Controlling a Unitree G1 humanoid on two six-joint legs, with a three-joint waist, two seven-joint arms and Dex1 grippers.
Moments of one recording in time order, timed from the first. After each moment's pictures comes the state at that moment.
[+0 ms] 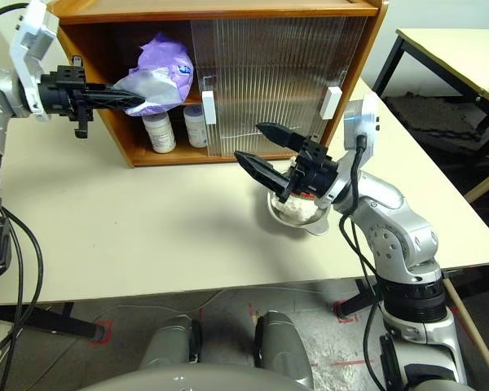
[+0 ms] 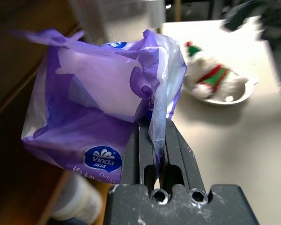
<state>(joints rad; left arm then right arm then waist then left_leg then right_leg) -1.09 0.76 -0.07 0.66 -0.25 0.26 -1.42 -0.32 -0.43 -0.09 -0.38 0.73 0.48 0.76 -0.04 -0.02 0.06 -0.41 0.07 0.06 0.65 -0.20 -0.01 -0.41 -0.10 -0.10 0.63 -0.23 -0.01</state>
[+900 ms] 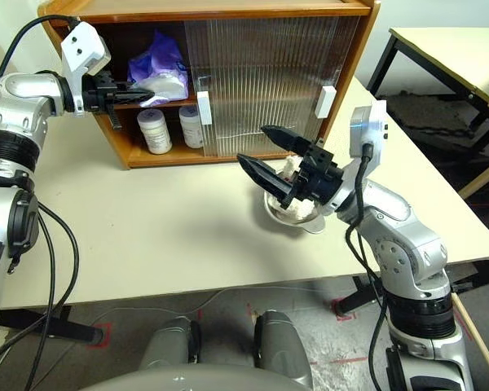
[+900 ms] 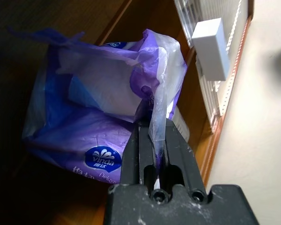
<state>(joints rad) -1.25 0.63 -0.11 1.13 0.05 -0.20 -1.13 -0.26 -0.45 -0.11 -0.46 0.76 0.48 0.68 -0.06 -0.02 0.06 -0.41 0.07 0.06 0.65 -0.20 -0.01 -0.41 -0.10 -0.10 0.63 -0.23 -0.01</state>
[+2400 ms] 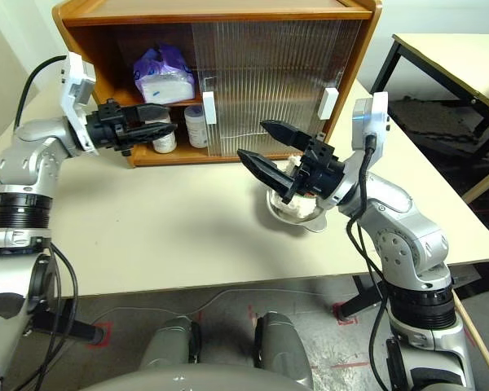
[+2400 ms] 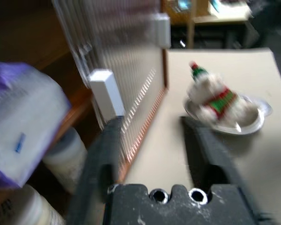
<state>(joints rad) -0.79 0.51 0.08 0.36 -0.31 0.32 -1.11 -0.31 -0.46 -0.11 -0.42 0.77 0.49 0.72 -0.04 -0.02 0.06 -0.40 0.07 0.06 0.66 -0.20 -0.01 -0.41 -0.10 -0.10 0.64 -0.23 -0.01</state>
